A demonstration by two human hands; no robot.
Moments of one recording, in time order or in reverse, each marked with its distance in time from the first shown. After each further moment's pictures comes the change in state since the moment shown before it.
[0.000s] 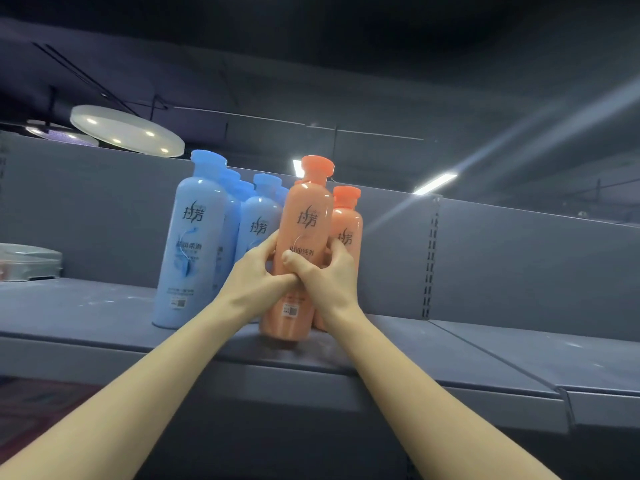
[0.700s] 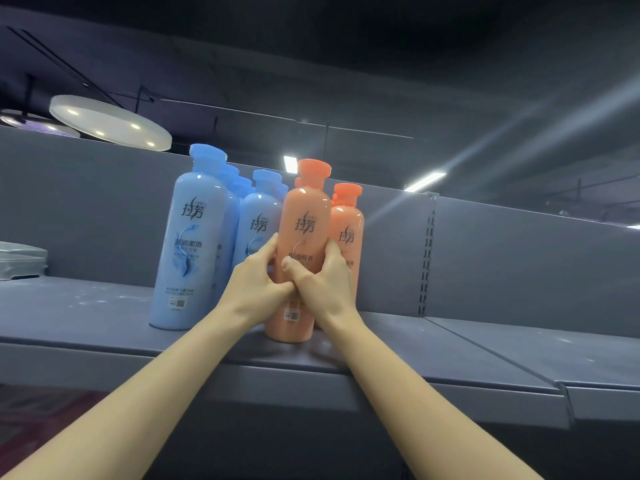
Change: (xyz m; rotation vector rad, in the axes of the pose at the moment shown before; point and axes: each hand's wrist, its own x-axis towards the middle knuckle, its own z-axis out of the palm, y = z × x) left_hand 0.002 -0.015 -0.002 0.174 0.065 0.089; right_hand -0.001 0.005 0.006 -0.208 -0.003 -0.039
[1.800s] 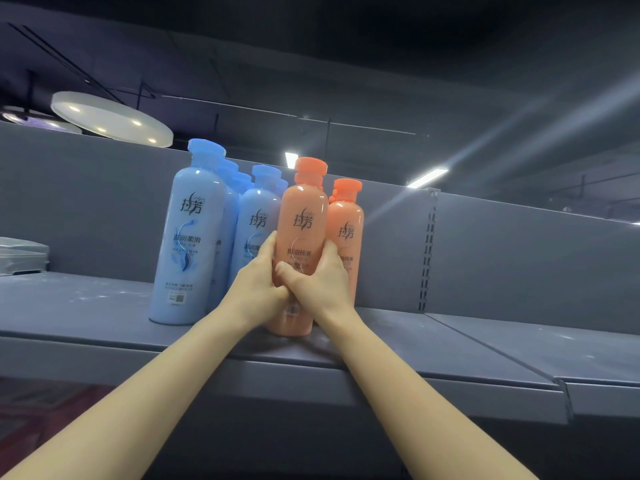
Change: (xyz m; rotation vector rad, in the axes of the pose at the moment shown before) left_hand -0.002 -0.002 0.007 -0.039 -0.071 -0.072; right_hand 0.002 0.008 0.005 -0.071 -0.013 0.026
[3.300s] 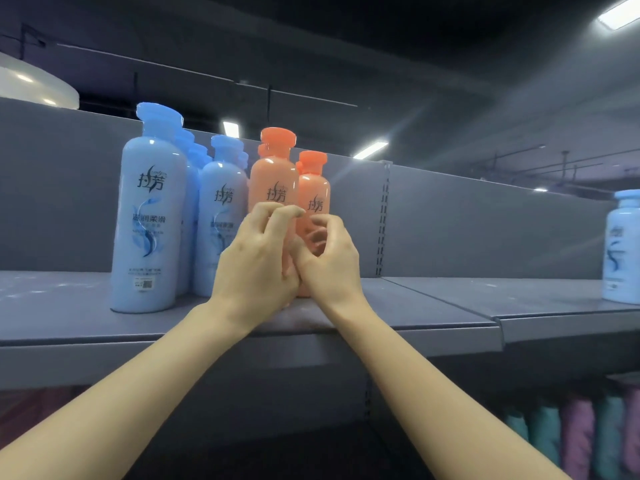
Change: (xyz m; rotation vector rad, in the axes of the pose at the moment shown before) left_hand -0.018 0.018 0.009 0.277 0.211 0.472; right_hand -0.035 -0.015 -0.026 -0.146 0.214 -0.080
